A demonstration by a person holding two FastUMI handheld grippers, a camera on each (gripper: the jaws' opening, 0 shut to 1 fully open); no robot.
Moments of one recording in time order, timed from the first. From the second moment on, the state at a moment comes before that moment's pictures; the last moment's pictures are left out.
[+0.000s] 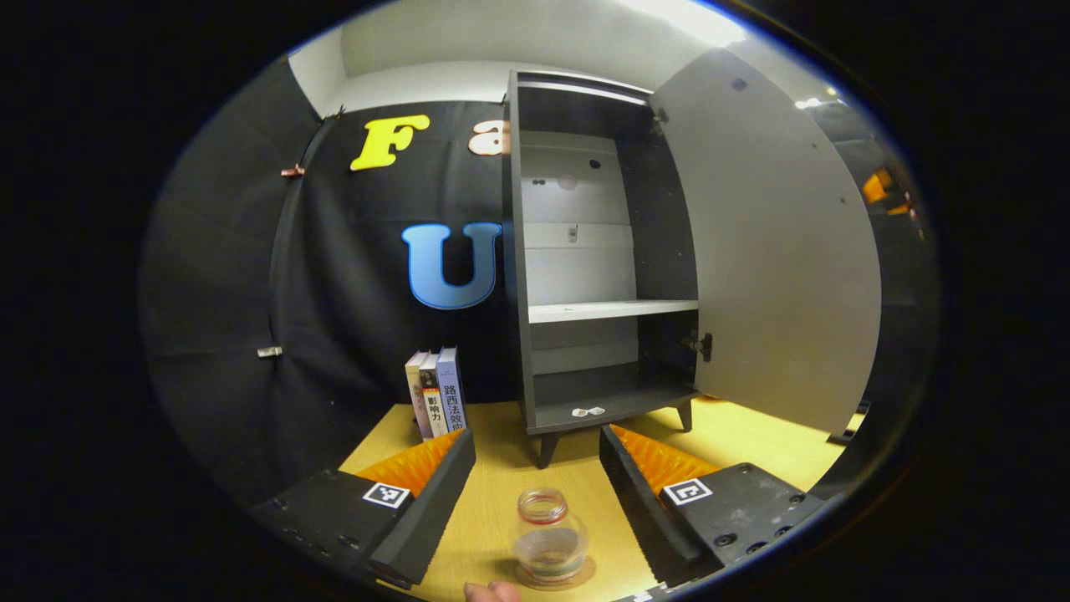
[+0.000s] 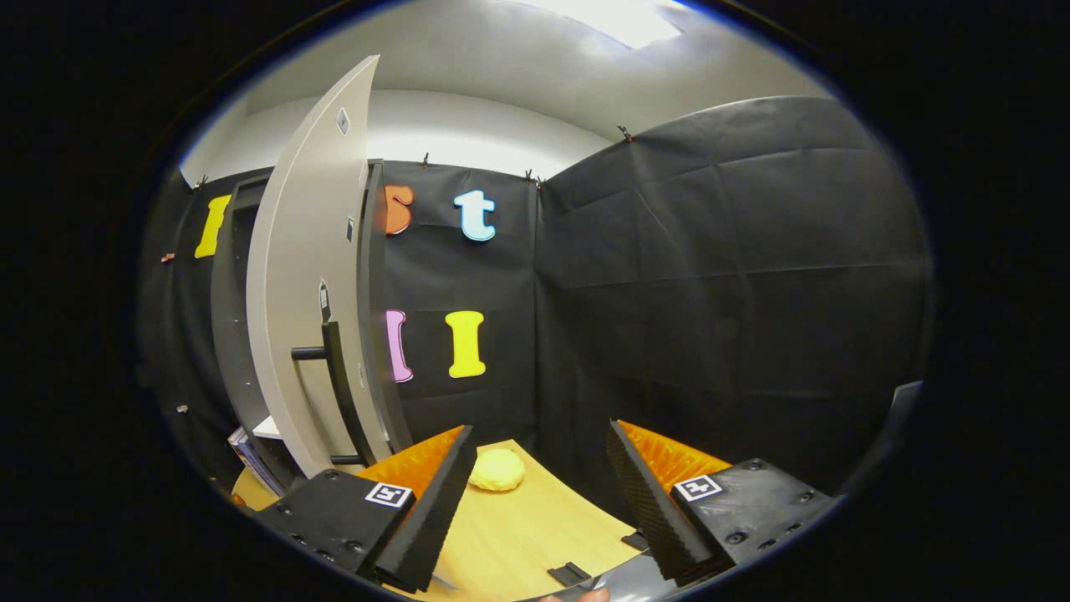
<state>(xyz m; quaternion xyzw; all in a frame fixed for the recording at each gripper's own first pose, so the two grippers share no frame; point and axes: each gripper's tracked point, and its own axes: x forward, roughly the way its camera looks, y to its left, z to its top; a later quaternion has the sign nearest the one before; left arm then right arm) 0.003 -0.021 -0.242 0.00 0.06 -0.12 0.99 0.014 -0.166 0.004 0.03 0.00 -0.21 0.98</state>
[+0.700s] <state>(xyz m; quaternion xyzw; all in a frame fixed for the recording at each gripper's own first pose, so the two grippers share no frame) 0.003 0.030 -0.080 -0.02 0.05 0.00 1.00 0.065 -0.113 0.005 0.02 0.01 -0.10 0.99</state>
